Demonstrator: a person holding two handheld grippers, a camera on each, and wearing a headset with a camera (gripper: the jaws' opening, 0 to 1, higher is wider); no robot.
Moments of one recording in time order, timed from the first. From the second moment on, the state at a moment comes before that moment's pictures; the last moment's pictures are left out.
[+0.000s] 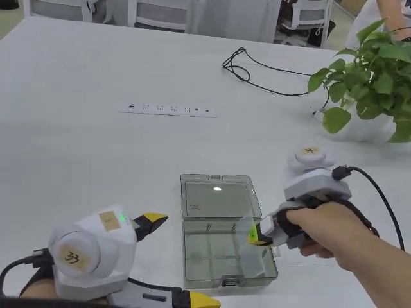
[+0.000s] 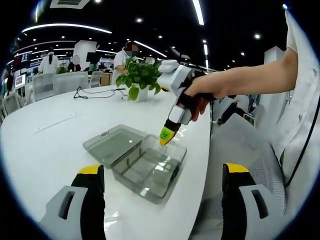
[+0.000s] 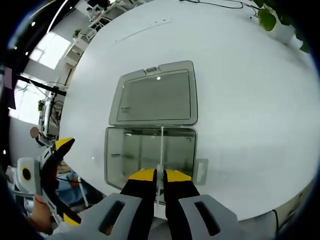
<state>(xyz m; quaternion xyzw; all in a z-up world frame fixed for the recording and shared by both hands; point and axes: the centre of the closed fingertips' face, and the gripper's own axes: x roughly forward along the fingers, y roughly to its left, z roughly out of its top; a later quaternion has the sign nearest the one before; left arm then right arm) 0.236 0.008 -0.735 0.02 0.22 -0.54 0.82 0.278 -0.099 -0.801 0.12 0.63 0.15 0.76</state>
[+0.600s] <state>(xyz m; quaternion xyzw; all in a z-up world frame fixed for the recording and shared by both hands) 0.236 0.009 -0.740 0.02 0.22 -0.53 0.82 0.280 -0.091 -0.802 0.07 0.62 0.17 0.76</state>
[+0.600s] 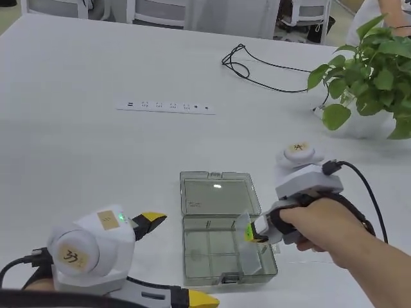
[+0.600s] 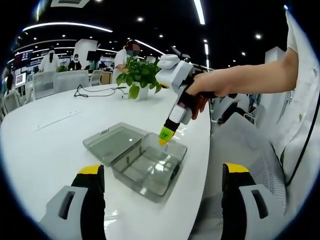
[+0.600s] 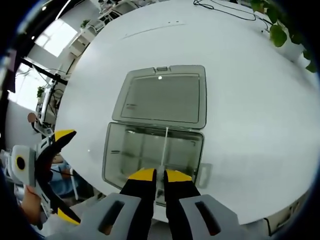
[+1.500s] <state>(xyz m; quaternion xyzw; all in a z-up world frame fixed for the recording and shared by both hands) 0.239 0.010 -0.741 0.02 0.23 -0.53 0.82 0.280 -0.084 -0.824 0.07 0.60 0.20 0.77</state>
